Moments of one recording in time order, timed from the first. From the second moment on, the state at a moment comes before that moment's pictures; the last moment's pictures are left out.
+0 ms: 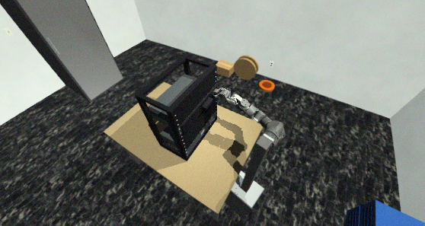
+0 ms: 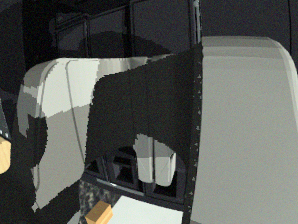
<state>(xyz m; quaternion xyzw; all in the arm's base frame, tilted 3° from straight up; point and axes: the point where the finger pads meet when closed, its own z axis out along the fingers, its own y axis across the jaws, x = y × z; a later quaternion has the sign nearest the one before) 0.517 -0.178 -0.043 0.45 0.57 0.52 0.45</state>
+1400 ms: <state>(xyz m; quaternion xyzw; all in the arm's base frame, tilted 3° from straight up) 0.520 -0.178 -0.043 0.45 0.57 0.52 0.45</state>
